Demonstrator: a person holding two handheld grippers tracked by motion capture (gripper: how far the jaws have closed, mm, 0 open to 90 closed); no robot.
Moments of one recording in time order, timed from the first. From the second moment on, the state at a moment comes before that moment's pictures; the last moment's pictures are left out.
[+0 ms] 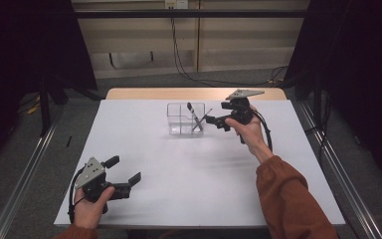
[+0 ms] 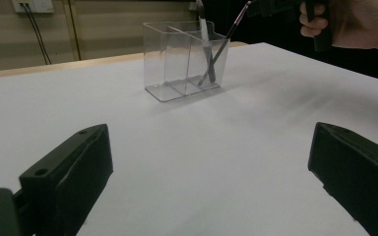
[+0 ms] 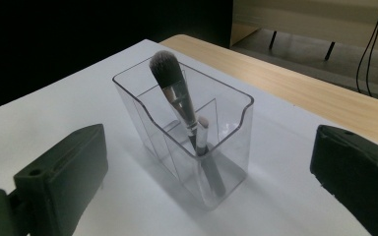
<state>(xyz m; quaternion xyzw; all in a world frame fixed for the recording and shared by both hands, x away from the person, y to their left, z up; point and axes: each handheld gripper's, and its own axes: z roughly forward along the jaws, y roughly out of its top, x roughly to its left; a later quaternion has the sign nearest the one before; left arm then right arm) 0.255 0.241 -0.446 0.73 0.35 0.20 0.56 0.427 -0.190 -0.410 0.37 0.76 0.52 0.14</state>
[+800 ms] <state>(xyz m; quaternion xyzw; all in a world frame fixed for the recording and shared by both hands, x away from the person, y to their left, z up) 0.251 0.244 -0.444 0.72 0.34 0.20 0.57 0.383 -0.223 -0.415 0.39 0.73 0.53 0.20</state>
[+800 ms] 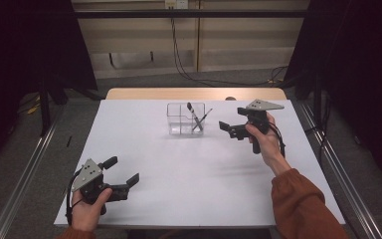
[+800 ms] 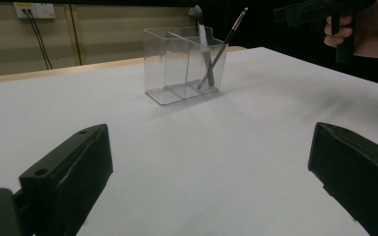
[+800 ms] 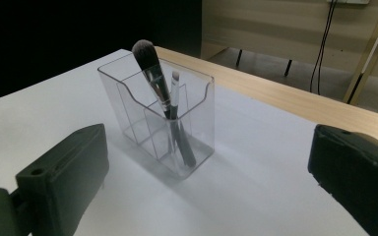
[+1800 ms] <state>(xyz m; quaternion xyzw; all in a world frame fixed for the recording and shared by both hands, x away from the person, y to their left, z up) 0.247 0.244 -0.442 0.72 0.34 0.20 0.57 0.312 -0.269 -0.422 0.41 0.70 0.54 0.22</state>
